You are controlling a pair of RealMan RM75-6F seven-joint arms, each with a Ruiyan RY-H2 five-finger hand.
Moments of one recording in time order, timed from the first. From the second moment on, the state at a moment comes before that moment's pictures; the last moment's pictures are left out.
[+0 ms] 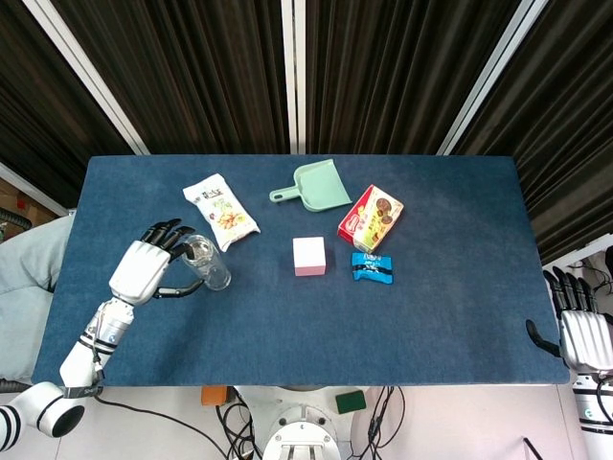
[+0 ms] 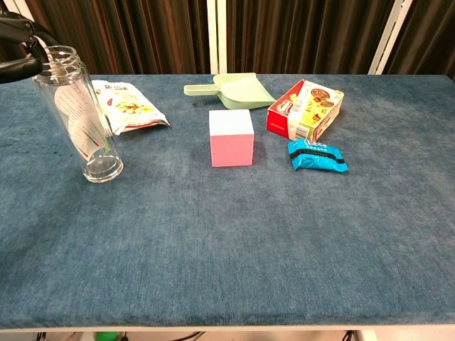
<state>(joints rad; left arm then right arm) -0.47 -1.32 -0.09 -1.52 1.55 1.28 0.03 0.05 -1.31 0.06 -1.24 -1.49 1.48 0.21</state>
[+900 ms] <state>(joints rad) -0.47 -1.31 -0.09 -1.53 1.55 1.30 0.02 0.05 -1.31 0.06 -1.24 -1.49 1.48 0.21</state>
